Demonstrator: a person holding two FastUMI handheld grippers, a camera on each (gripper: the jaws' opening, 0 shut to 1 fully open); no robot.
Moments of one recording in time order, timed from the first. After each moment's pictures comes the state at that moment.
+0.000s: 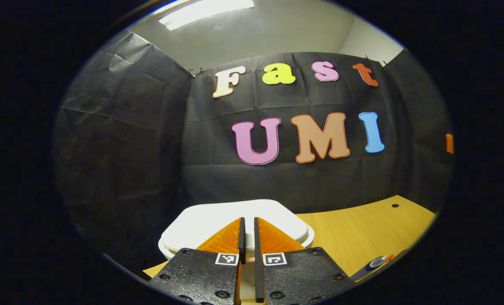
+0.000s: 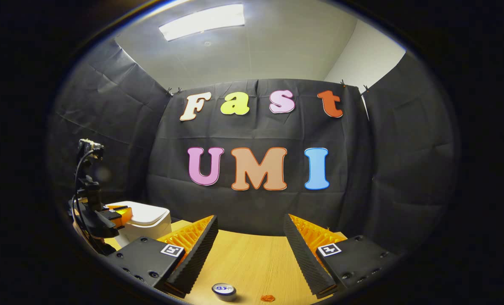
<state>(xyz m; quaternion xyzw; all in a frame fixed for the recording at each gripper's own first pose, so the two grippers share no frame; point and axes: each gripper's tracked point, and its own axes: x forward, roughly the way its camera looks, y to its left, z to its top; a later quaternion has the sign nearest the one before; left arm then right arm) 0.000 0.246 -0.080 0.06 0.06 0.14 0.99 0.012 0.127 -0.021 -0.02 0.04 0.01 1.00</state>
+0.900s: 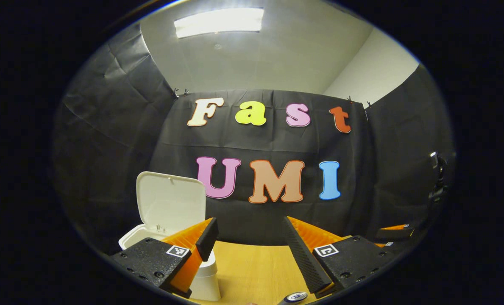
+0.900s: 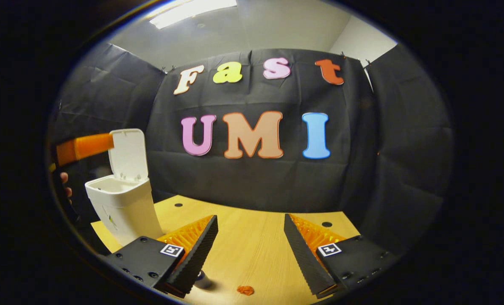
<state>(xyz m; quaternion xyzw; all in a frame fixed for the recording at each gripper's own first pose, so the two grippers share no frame) -0.012 0.106 0.010 0.00 -0.04 0.04 1.00 0.047 0.059 -0.148 -0.03 0.19 0.04 0.98</state>
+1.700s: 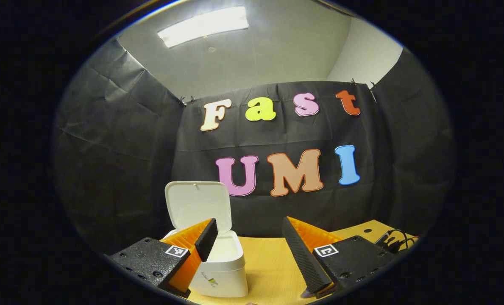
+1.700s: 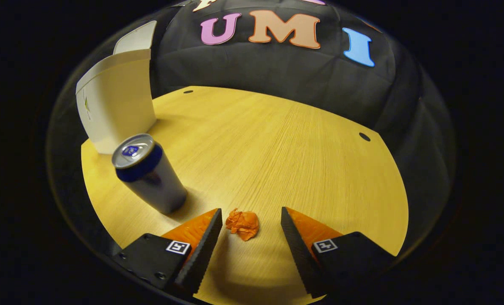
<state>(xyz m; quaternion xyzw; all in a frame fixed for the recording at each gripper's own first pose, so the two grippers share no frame) -0.043 0.134 0.008 0.07 0.00 0.11 0.99 0.003 0.050 -0.408 -0.10 0.48 0.10 0.86</state>
